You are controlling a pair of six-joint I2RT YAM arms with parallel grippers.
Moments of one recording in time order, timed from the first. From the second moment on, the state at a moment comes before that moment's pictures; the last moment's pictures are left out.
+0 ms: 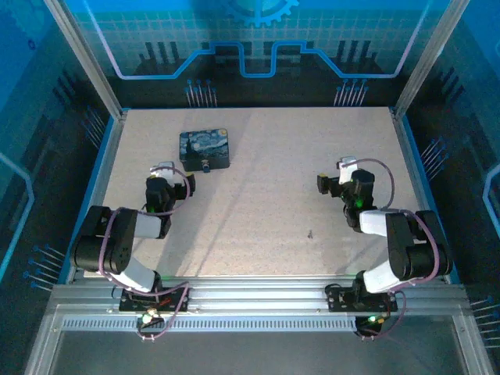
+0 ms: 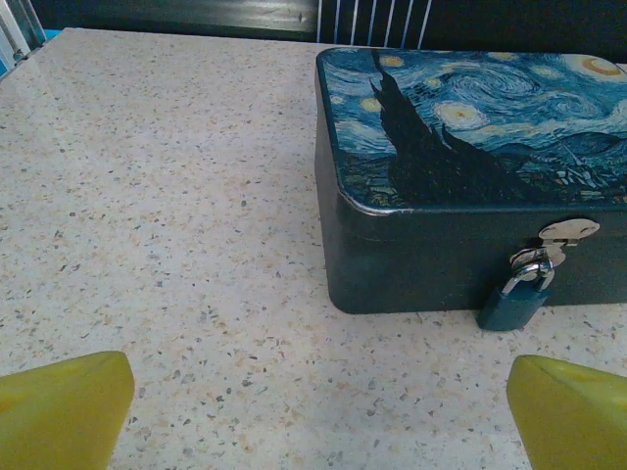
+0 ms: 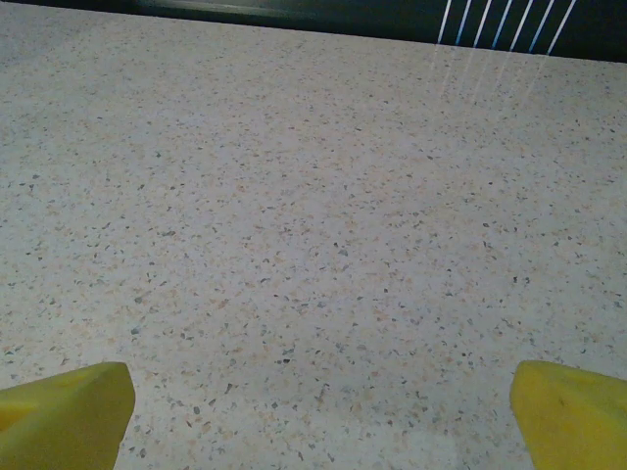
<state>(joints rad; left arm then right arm) -0.03 1.56 0.36 0.84 -0.10 -0.11 0.05 1.50 0.44 0.63 -0.05 -0.07</state>
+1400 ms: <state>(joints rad) -0.03 1.31 0.34 0.74 -0.11 -0.11 0.05 1.31 0.45 0.49 -0.01 -0.05</state>
